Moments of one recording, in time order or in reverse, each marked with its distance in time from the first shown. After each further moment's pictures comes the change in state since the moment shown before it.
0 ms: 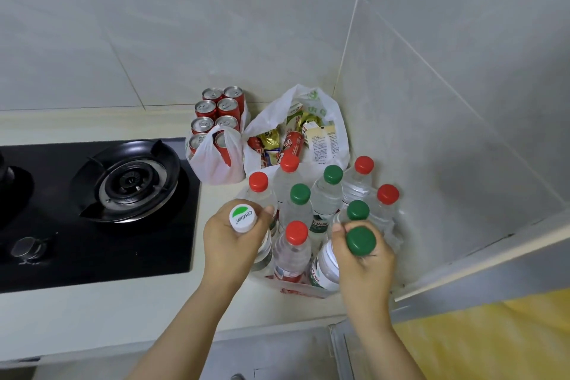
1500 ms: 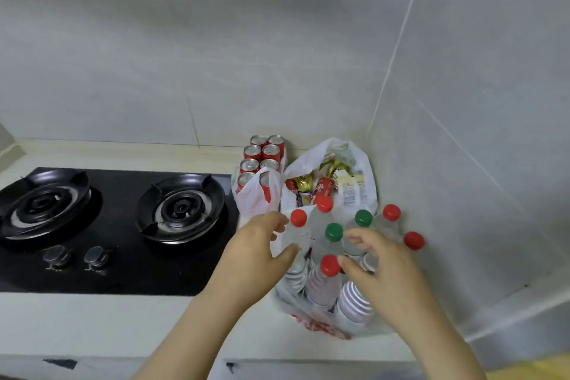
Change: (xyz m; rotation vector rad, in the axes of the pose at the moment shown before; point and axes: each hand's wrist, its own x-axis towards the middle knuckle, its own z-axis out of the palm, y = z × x) left_hand -0.010 0.064 -0.069 0.537 -0.263 0.242; right_hand 0.021 -0.101 -0.014 -0.637 -0.643 -0.132
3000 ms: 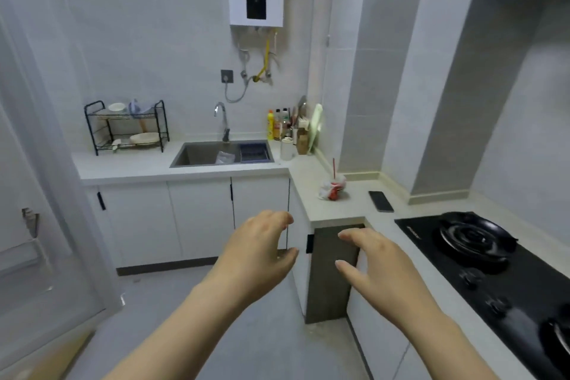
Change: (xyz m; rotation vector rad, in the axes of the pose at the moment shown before) left_hand -0.549 -0.014 -0.242 0.562 0.851 -0.898; right_hand -0.291 -0.381 0.194 0.071 -0.596 -1.398
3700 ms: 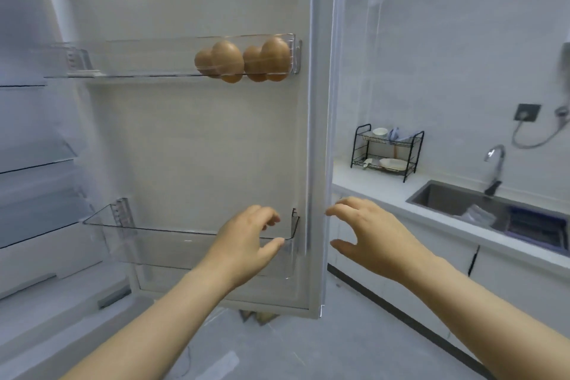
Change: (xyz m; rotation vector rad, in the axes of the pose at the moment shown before) left_hand -0.108 -0.178 -0.145 0.459 0.499 -0.722; right_hand 0.211 -0.267 0.118 0.159 -0.179 -1.192
